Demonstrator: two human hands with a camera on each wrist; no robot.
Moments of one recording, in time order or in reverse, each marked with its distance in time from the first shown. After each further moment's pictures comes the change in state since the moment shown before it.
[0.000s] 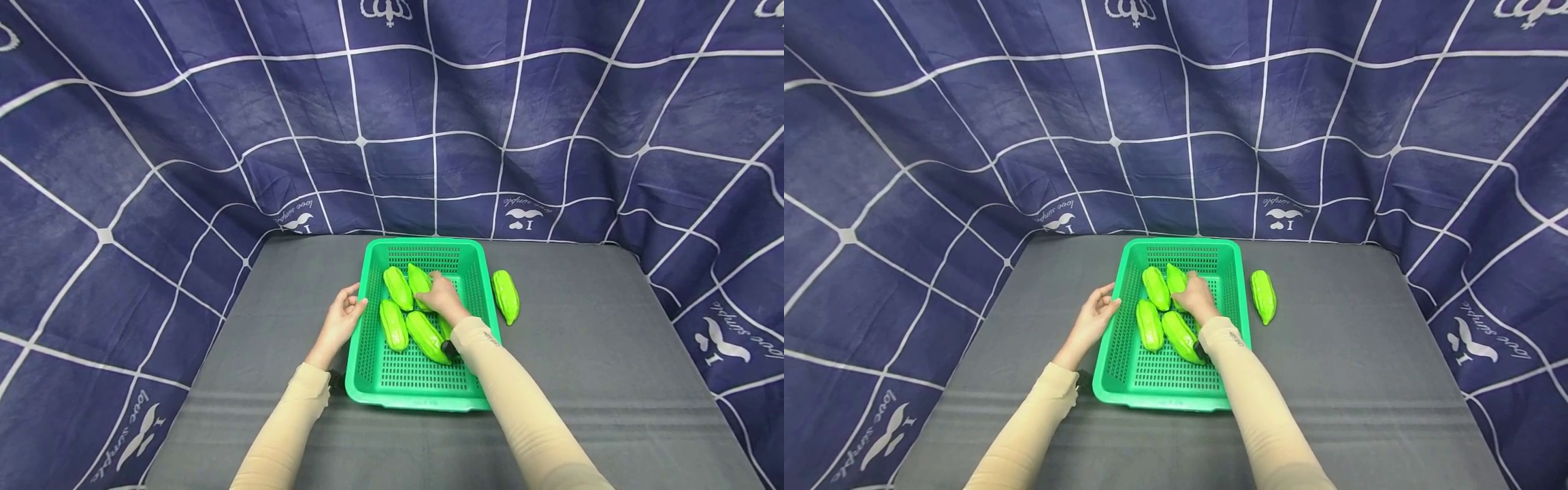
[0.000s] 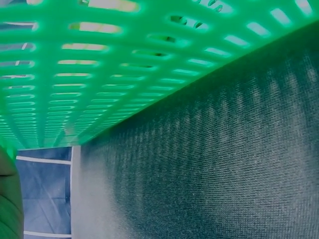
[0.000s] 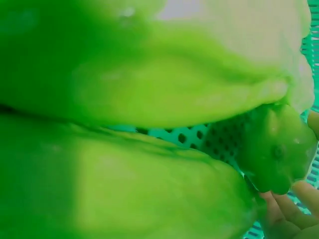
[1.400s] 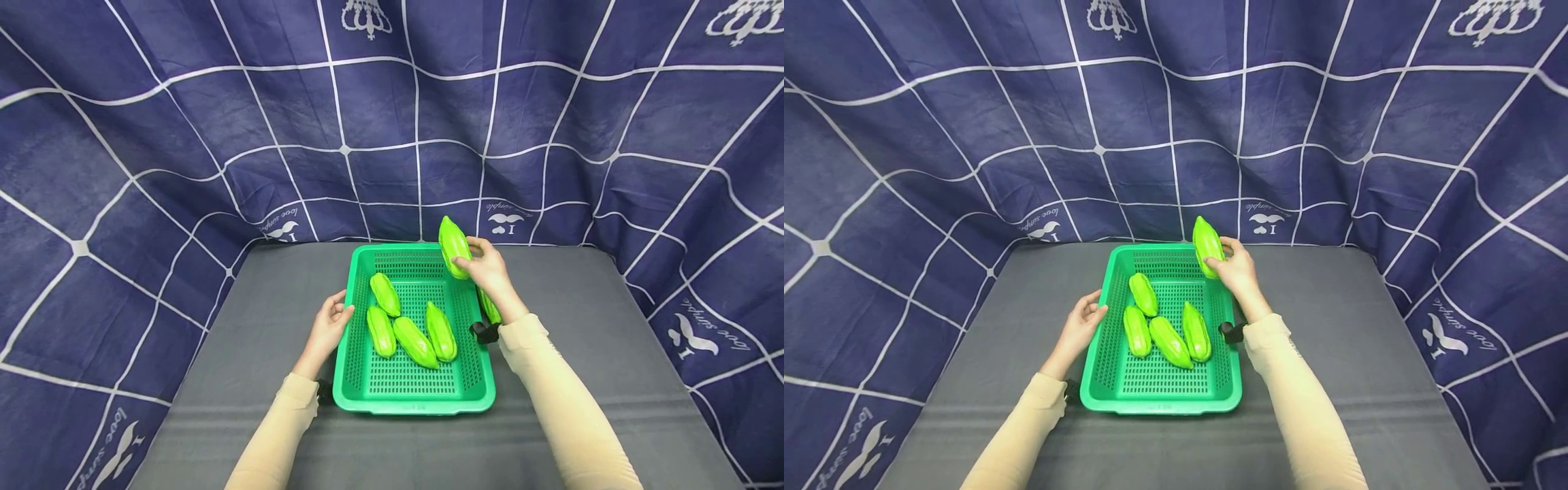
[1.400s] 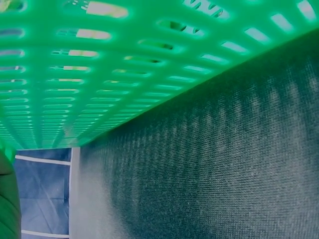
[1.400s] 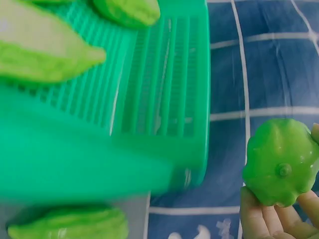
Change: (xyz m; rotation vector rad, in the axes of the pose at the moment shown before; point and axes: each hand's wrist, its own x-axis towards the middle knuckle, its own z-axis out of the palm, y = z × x) left_hand 0.013 -0.032 0.005 -0.021 0.020 -0.003; right_hand -0.037 0.011 -0.124 0.349 0.232 -0.042
